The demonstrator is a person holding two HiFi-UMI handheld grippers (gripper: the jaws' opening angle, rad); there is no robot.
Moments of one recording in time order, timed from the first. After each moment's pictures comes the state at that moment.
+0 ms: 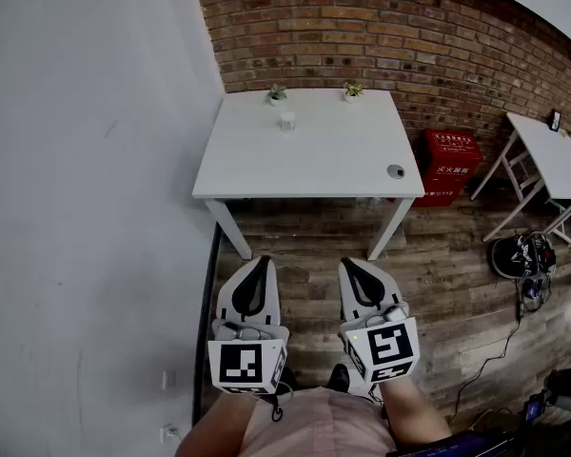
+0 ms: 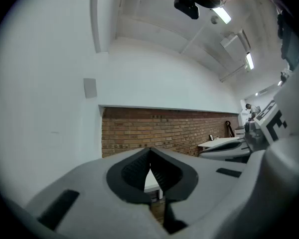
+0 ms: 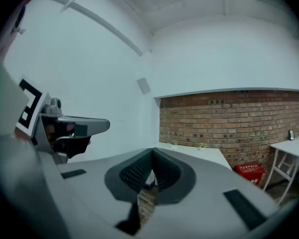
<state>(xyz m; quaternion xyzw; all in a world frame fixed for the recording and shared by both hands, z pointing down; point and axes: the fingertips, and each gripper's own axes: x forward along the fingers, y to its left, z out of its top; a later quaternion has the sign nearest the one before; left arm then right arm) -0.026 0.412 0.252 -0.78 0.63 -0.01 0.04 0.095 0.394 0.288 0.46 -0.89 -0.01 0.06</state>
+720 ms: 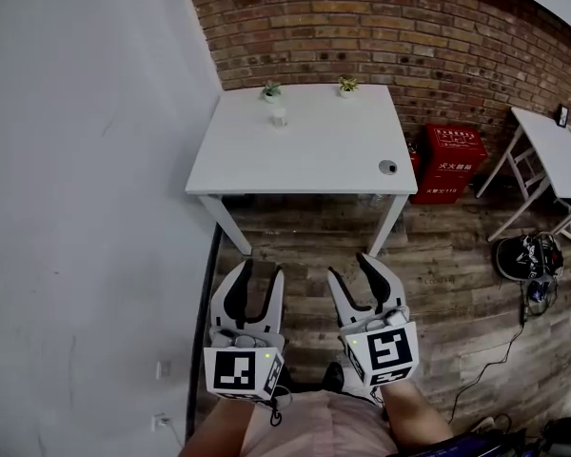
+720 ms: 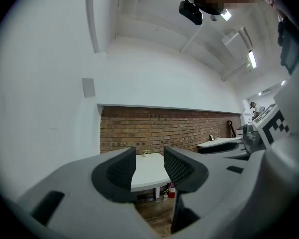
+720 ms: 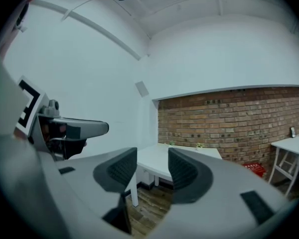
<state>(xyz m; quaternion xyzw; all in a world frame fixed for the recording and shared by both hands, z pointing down) 0.036 0.426 0.264 -0.77 0.64 -0.01 0.04 0.160 0.397 0.298 0.45 -0.89 0.00 0.05</state>
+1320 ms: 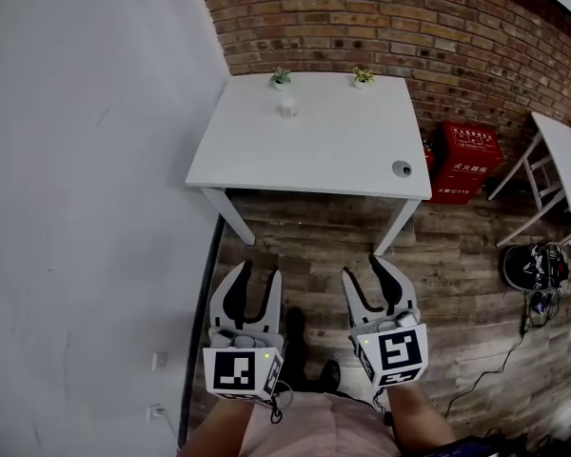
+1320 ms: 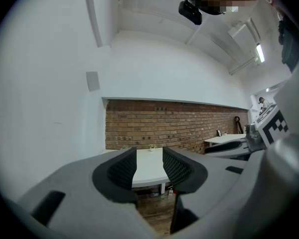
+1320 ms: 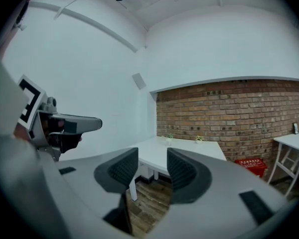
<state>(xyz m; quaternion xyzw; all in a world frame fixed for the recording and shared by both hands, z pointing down) 0.028 0.383 0.290 -0.75 0.67 -0.03 0.01 0.176 0.345 0.330 0.44 -0.90 0.02 0.07</state>
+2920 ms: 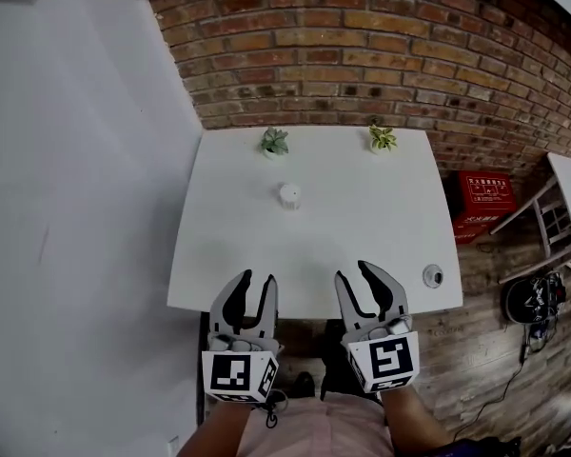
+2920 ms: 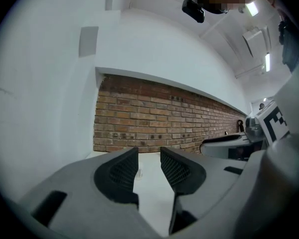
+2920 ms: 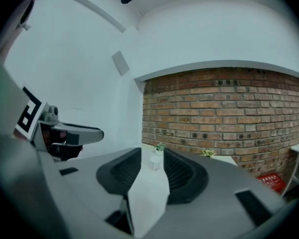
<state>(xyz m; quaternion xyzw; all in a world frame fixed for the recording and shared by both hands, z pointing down) -0.103 0.030 0.330 -0.78 0.63 -0.02 -0.03 0.040 0.007 0.333 0.47 -0.88 0.01 0.08</state>
